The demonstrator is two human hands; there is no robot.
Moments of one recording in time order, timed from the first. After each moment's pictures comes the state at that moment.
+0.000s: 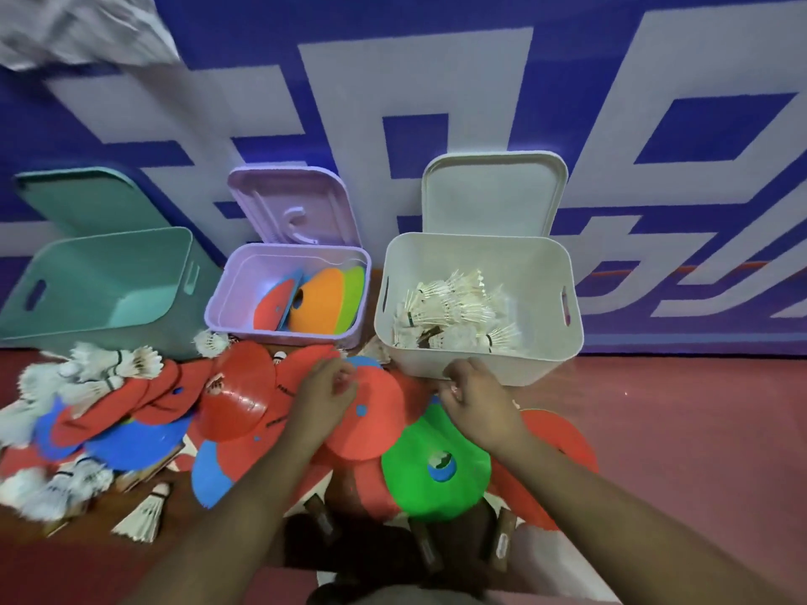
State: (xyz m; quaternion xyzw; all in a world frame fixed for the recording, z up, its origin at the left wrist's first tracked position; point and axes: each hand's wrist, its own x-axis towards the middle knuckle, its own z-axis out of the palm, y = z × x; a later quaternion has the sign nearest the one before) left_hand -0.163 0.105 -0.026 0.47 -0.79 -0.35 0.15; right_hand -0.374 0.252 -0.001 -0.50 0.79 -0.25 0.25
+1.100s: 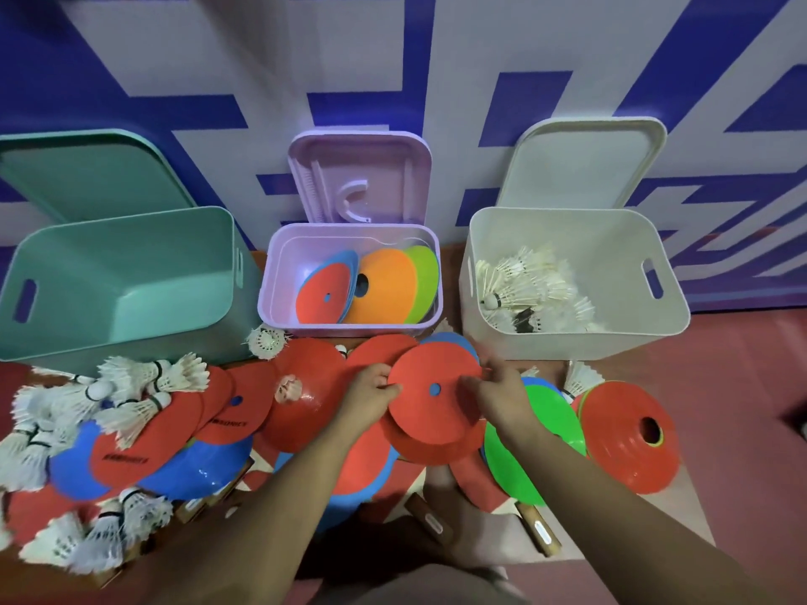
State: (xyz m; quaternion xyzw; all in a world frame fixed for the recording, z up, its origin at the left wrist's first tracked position) left_hand -0.081 0.012 -0.080 0.49 -0.60 -0.63 0.01; right_hand -0.235 0.147 -0.045 -0.10 0.80 -0.46 0.37
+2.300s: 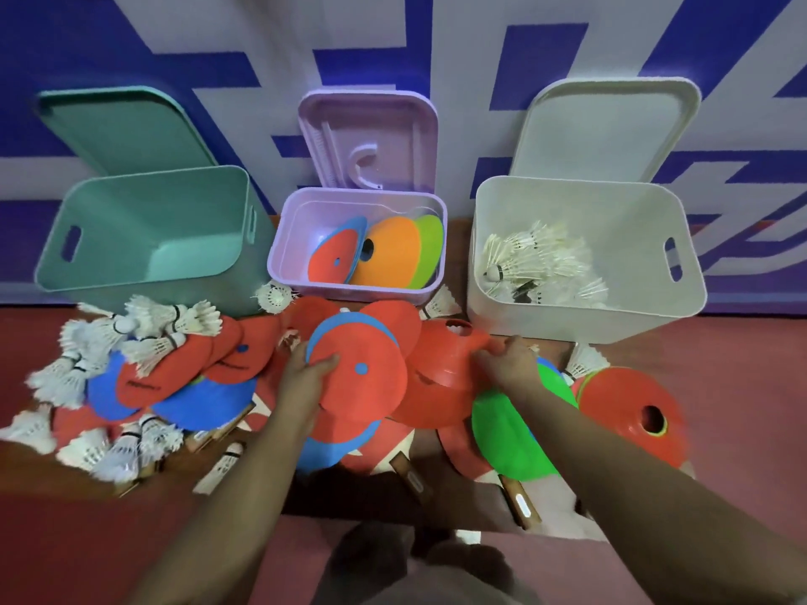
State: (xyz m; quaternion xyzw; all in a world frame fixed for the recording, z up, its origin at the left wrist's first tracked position) left_hand -0.015 0.038 -0.064 0.55 -0.40 -0.67 0.28; right_hand -0.285 0.169 -0.079 -0.17 0.90 -0.20 0.36
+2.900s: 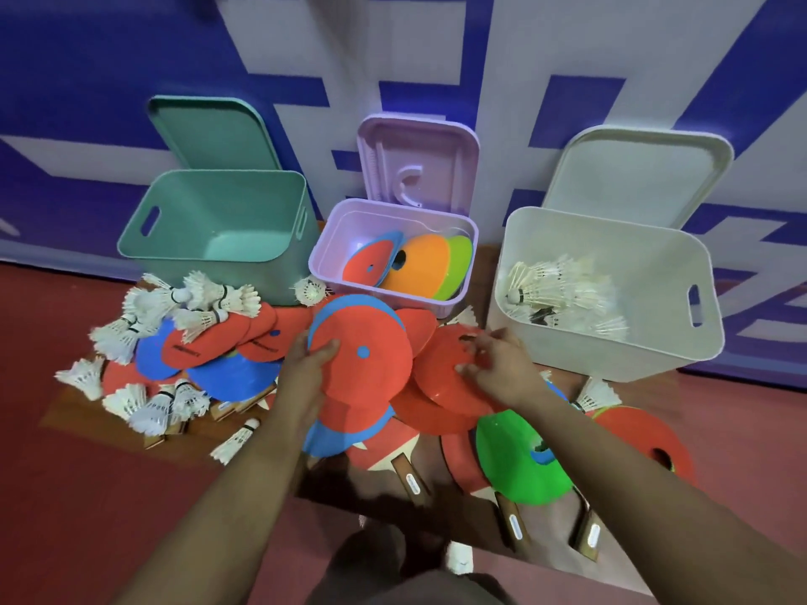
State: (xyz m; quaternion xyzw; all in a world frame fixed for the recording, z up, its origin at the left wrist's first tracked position) left_hand -0.003 0.055 -0.026 0.54 -0.34 -0.66 0.40; right_hand -0.273 0.163 -0.025 -0.51 0.79 -0.16 0.30
